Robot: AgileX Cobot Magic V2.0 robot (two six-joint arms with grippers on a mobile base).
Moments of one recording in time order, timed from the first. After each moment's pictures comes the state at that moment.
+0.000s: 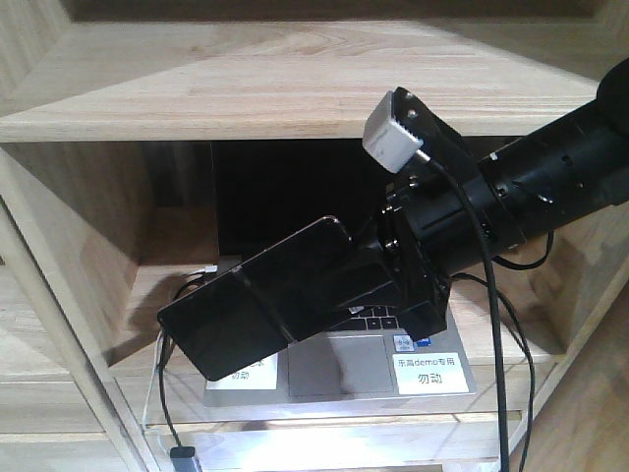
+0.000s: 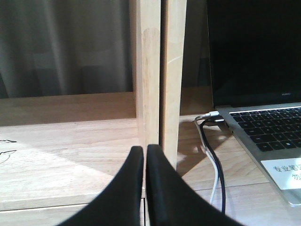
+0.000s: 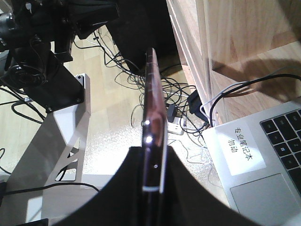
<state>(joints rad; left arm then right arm) -0.04 -0.02 0.03 -0.14 0.23 0.14 0.35 1.46 -1.23 0.96 1.23 -1.10</state>
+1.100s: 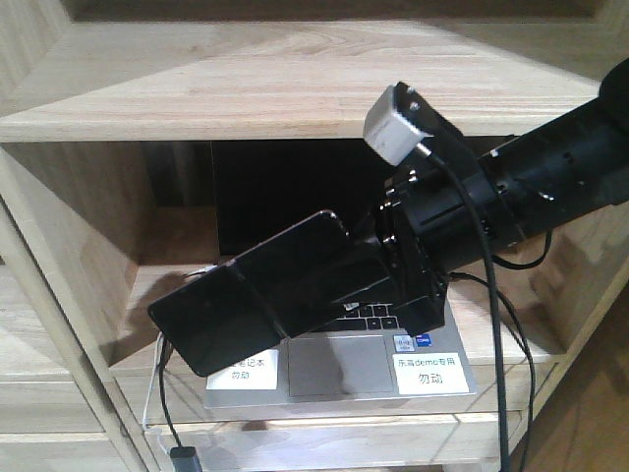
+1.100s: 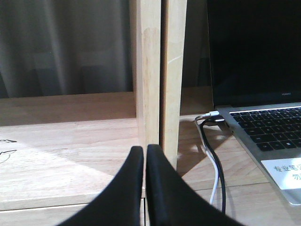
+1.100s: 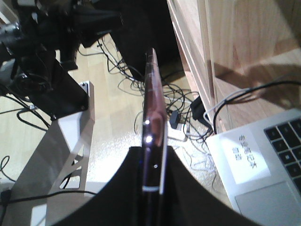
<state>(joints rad) -0.04 -0.02 0.03 -0.14 0.23 0.14 0.35 1.44 -1.23 0.99 1.22 -1.10</state>
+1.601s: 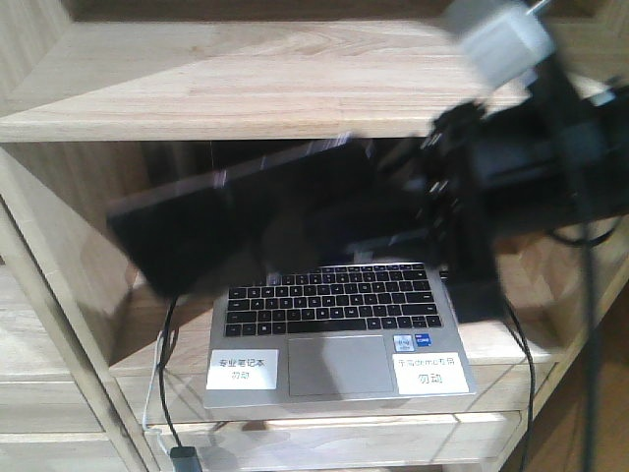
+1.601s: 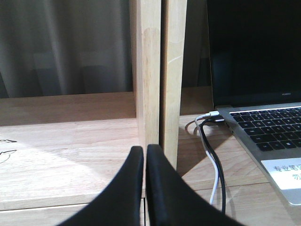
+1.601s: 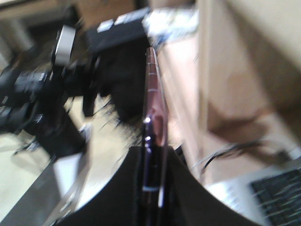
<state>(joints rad) -0.04 -0.02 0.03 -0.14 0.23 0.14 0.35 1.25 -1.24 1.08 1.14 -1.10</state>
